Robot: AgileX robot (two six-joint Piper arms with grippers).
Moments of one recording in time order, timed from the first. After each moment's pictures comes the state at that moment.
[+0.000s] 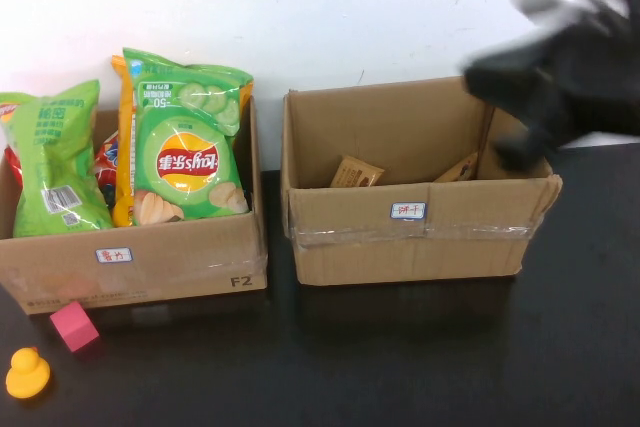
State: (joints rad) right arm 0.51 1.27 -1.11 0.51 0.36 -0.69; left arm 0.03 -0.01 0.02 -0.02 0.36 -0.03
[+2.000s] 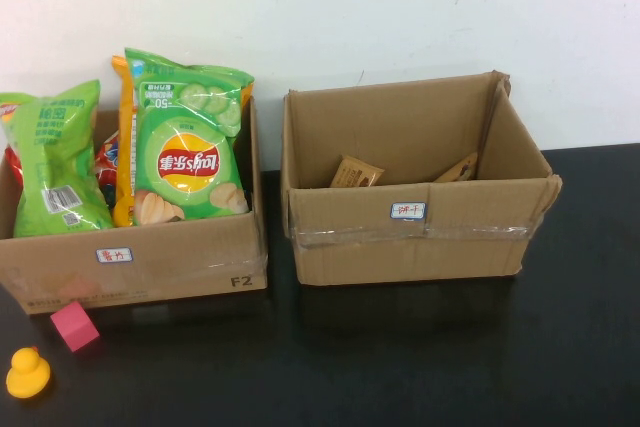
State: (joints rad) right arm 0.02 -0.01 0.03 -0.21 0.41 0.11; left arm 0.03 -0.01 0.02 -0.02 0.36 -0.03
